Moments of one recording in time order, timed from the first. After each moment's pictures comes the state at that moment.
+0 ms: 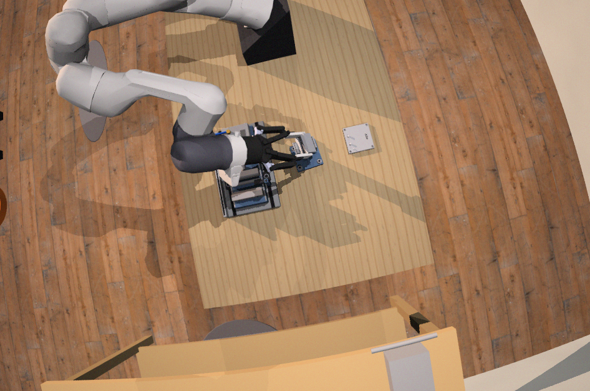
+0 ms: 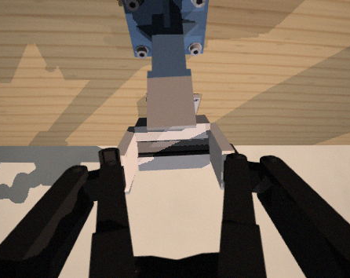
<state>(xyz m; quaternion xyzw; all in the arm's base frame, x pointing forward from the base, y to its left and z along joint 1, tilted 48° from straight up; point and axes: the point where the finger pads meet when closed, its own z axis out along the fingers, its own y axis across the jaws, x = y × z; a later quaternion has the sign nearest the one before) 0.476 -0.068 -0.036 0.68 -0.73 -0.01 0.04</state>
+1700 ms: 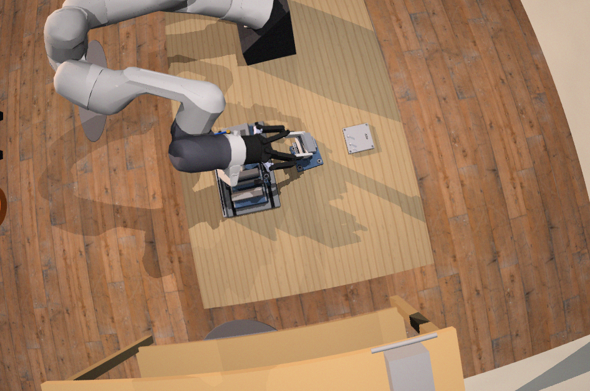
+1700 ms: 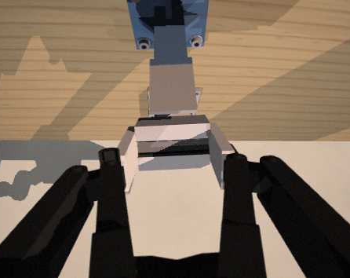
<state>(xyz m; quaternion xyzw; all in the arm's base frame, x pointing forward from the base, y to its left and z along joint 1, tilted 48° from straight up) 0.479 -0.058 -0.027 0.68 -0.73 -0.01 0.04</state>
